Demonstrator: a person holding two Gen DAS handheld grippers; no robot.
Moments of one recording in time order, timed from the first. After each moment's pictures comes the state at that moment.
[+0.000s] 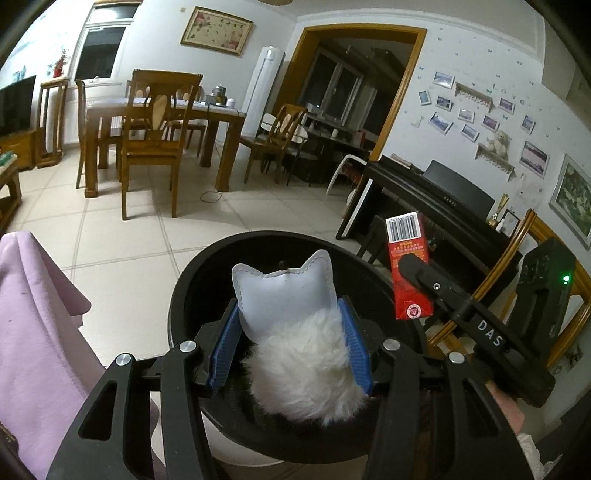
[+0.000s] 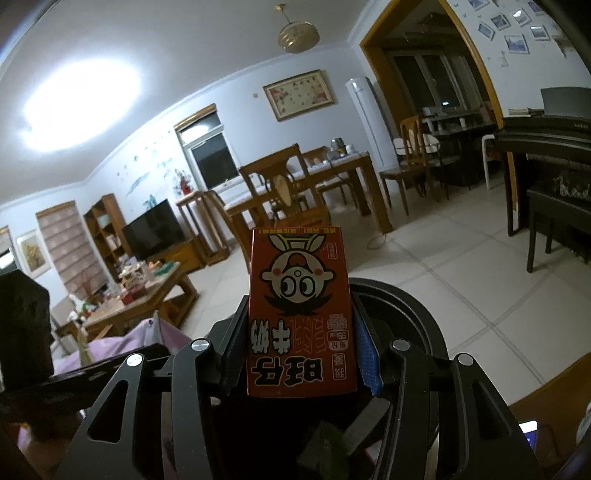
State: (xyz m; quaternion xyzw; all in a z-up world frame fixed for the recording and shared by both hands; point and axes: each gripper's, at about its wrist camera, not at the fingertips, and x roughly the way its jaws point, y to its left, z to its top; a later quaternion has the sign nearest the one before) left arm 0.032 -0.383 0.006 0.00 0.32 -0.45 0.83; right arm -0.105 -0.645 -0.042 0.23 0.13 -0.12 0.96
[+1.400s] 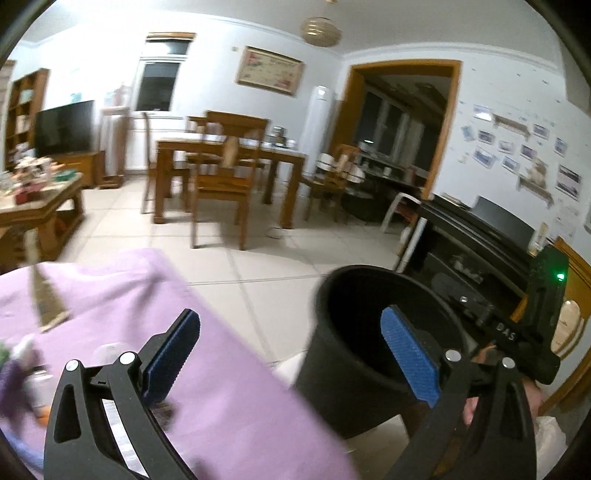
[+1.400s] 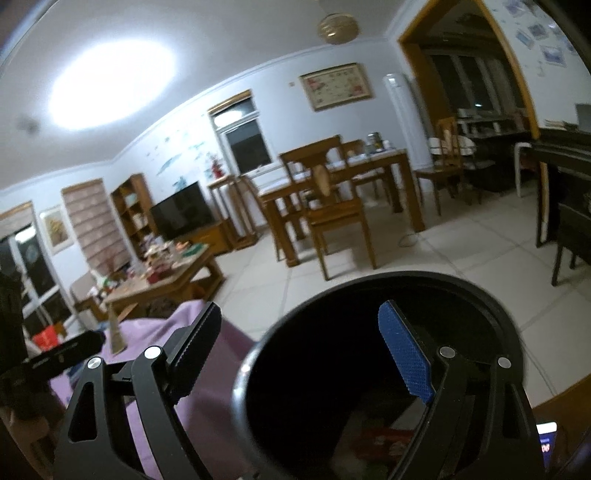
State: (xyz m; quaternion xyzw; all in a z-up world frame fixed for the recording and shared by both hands) left arm 0.023 -0.231 0.044 -0.02 0.26 -0.33 0.90; right arm -0.067 -0.564 -0.013 0.19 0.14 -0.04 0.97
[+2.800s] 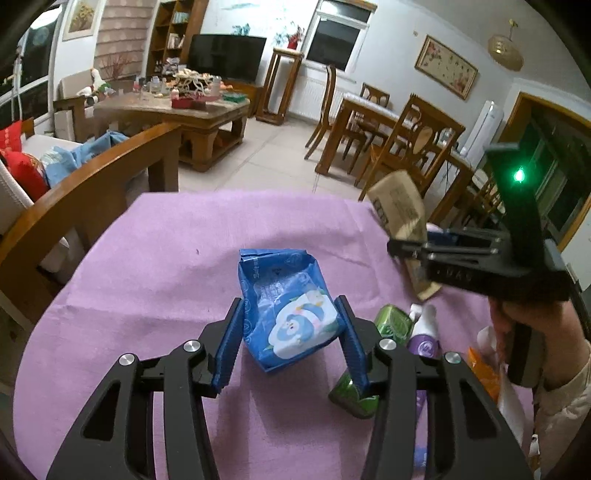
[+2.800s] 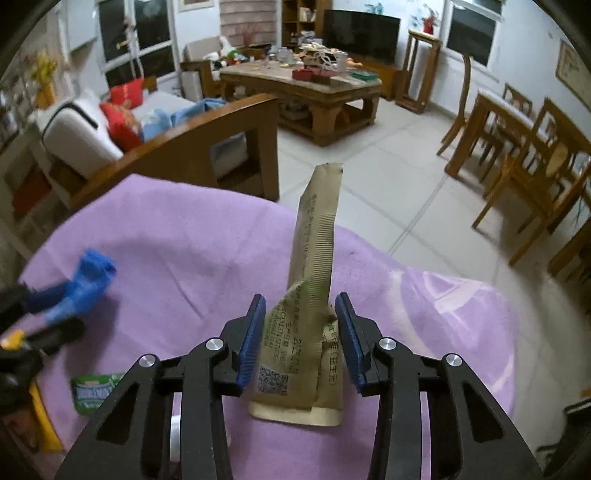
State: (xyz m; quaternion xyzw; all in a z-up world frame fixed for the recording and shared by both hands) left arm 0.128 0.046 -0.005 -0.11 0.38 -0.07 0.92; right arm 0.262 -0.117 0.001 -0.12 0.42 0.23 0.87
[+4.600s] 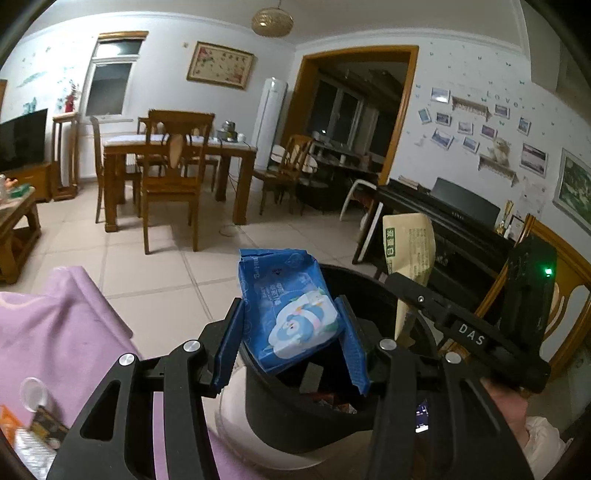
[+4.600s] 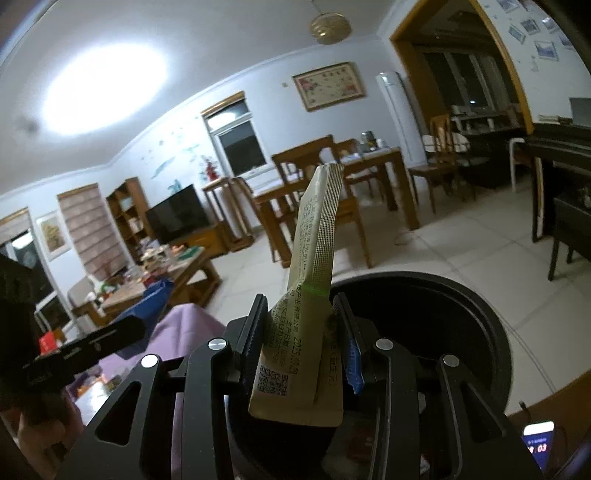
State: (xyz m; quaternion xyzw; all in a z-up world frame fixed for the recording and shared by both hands) left arm 0.021 -0.314 0.028 0.01 0.26 -0.44 0.86; right arm -0.115 -0.645 -0.012 0.21 0.14 -0.07 0.97
